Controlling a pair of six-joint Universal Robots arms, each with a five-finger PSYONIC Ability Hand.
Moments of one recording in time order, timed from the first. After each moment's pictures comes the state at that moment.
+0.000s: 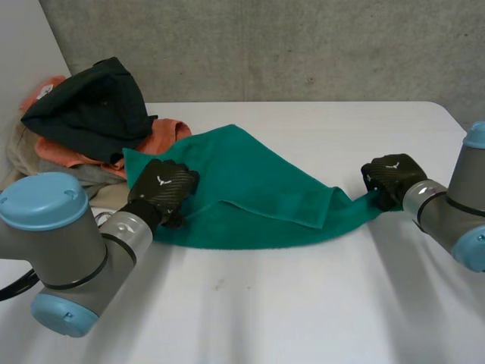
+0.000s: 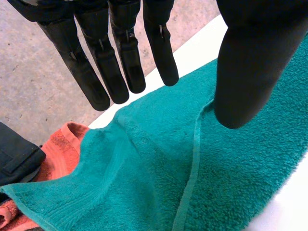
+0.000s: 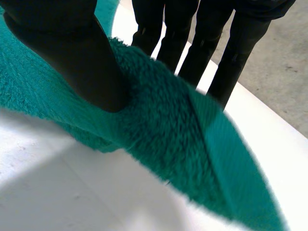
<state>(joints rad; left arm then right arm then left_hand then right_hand) 4.27 -1.97 -1.73 3.53 -1.43 3.53 1.76 -0.93 1.35 -0.03 1.36 2.67 0.68 0.69 0.69 0.68 0.51 1.12 1.17 1.17 1.17 0.97</state>
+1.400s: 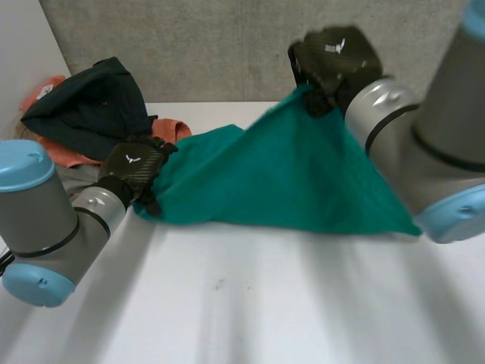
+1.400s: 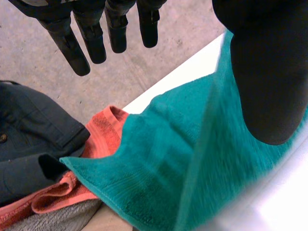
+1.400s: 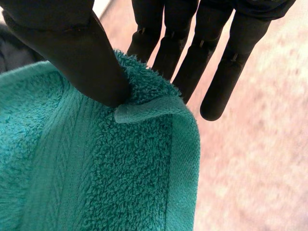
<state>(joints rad) 4.39 -1.96 -1.64 3.42 -1.42 3.48 2.15 -1.23 1.06 0.10 1.53 2.82 0.21 0.21 0.22 0.20 0.05 1.14 1.18 1.18 1.19 1.00</state>
